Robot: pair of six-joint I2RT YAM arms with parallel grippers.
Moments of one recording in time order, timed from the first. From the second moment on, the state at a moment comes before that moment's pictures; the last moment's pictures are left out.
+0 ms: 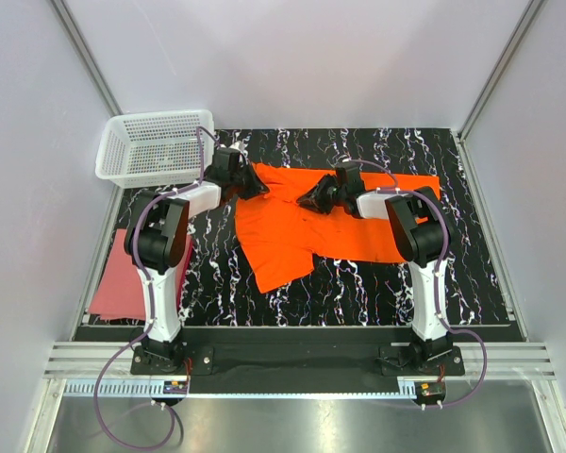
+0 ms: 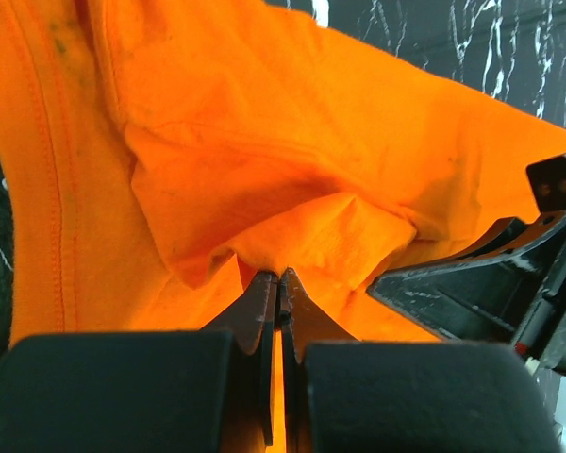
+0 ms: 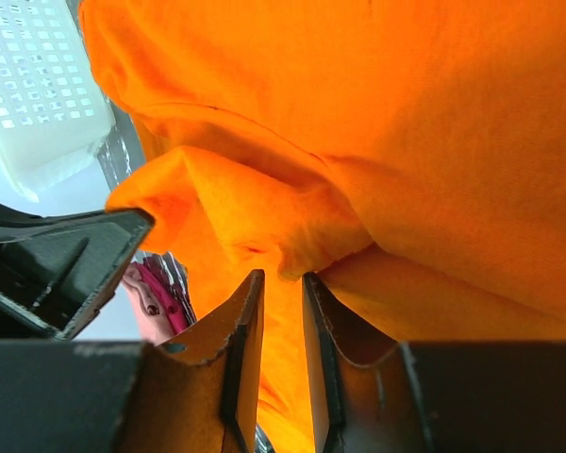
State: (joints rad) left arm -0.29 2.06 1.36 0.03 0.29 -0.68; right arm 0.37 2.19 1.31 0.23 -0.41 1.08
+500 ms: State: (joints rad) left arm -0.29 2.06 1.35 0.05 0.29 -0.69; right arm 0.37 2.19 1.32 0.23 -0.41 1.10
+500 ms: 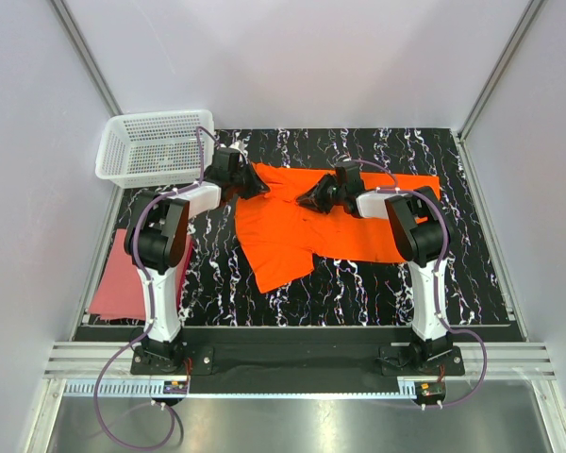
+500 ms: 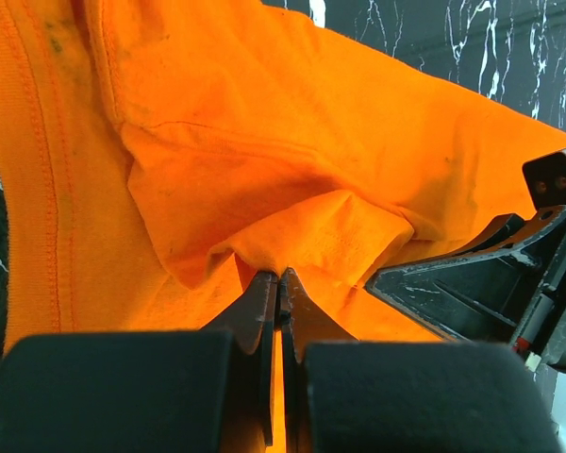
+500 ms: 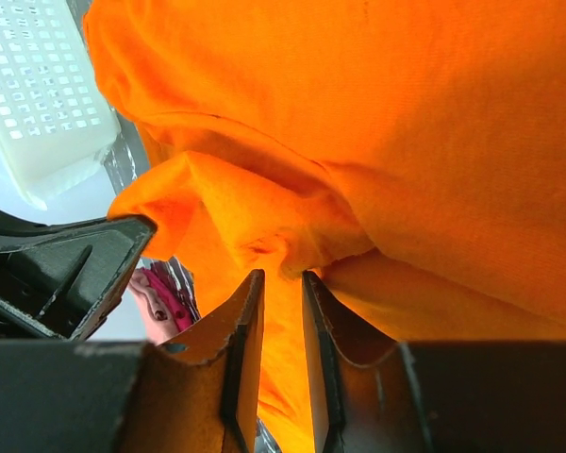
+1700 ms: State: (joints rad) left arm -0.29 2.06 1.35 0.03 0.30 -0.71; right arm 0.37 2.19 1.34 0.12 -0.41 1.07
